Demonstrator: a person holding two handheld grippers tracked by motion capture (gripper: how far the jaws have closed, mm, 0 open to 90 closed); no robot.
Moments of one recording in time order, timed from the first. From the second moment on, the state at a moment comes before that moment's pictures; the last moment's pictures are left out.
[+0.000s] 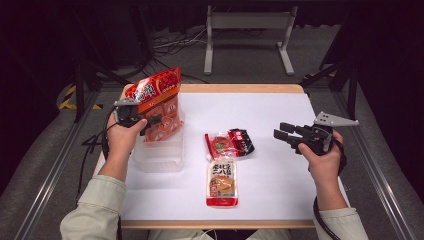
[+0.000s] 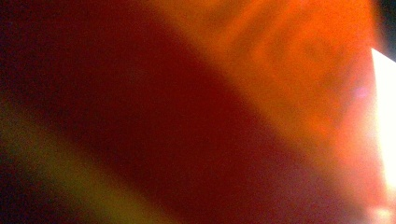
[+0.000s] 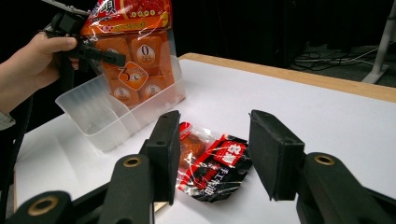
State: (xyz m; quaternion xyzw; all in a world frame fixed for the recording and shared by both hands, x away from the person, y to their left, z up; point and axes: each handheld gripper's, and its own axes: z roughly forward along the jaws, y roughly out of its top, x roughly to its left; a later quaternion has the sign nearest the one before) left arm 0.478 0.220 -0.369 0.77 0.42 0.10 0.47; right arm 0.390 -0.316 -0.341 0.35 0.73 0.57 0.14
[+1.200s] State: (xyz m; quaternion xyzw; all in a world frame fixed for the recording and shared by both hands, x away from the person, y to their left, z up) left arm 0.422 0.242 -0.366 0.73 0.43 0.21 0.50; right arm 0.392 -0.315 -0.343 0.36 0.73 0.56 0.14
